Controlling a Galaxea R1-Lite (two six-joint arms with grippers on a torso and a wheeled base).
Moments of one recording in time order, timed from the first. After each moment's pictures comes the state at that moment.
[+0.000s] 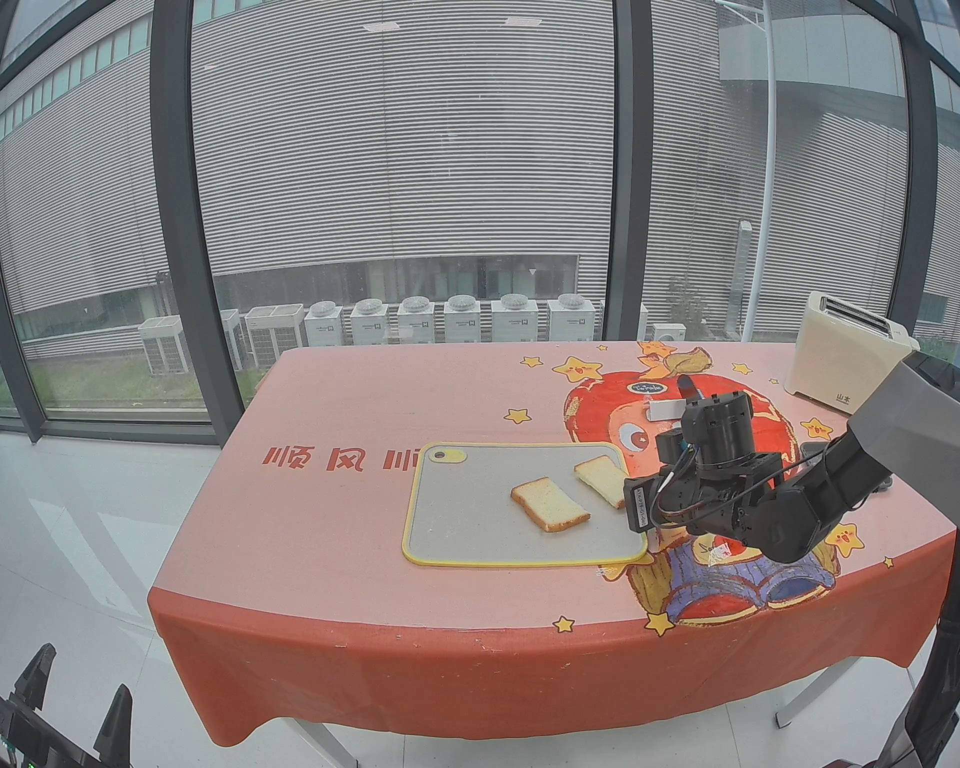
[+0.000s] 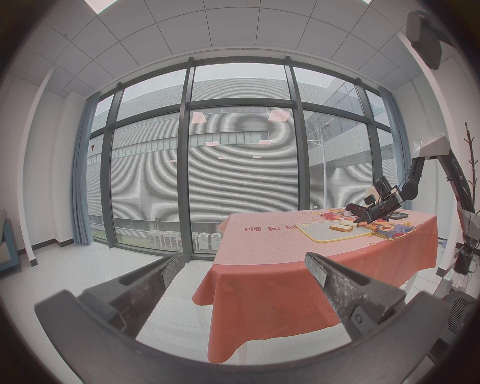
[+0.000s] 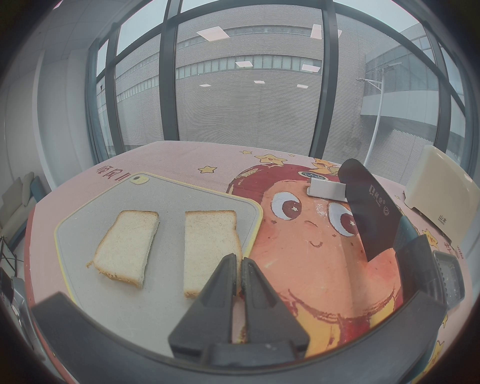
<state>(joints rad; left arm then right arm) 0.00 0.05 -0.02 0.00 -0.02 0.02 0.44 2.14 -0.95 -0.59 -0.12 0.02</state>
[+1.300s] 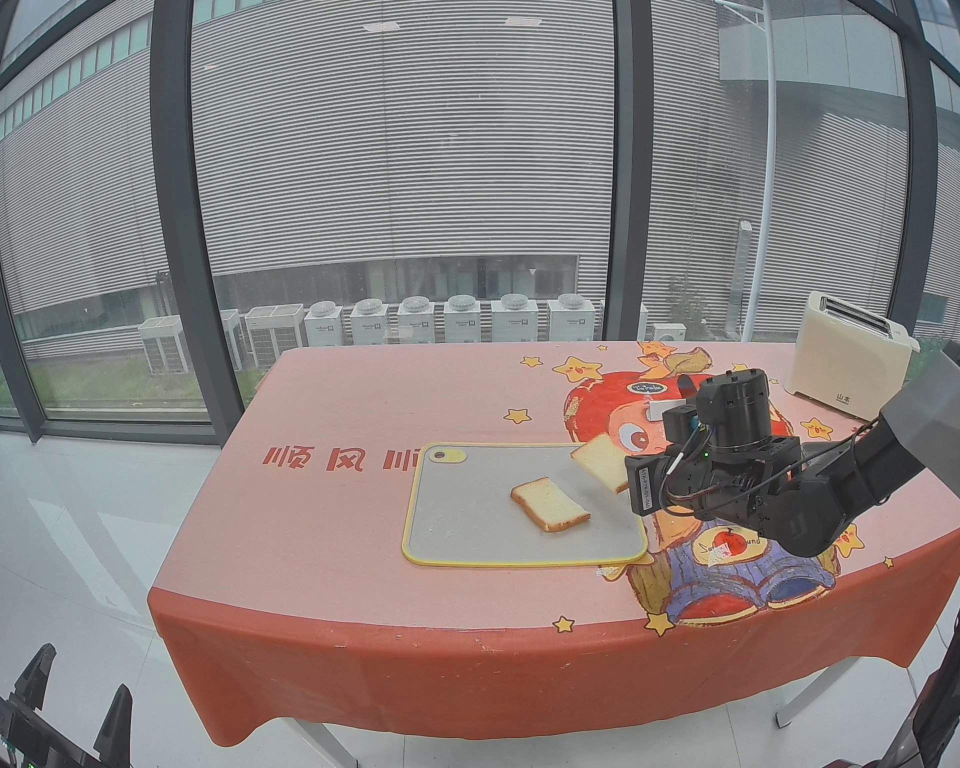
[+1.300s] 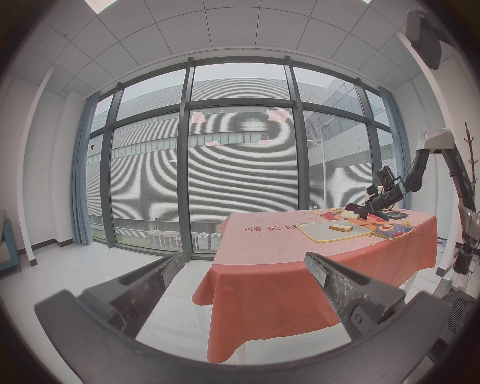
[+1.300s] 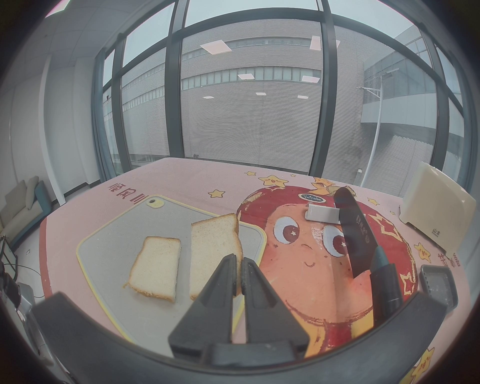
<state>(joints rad) 0.00 0.05 -0.02 0.00 -0.02 0.02 0.47 2.04 -0.93 -0.59 -0.12 0.02</state>
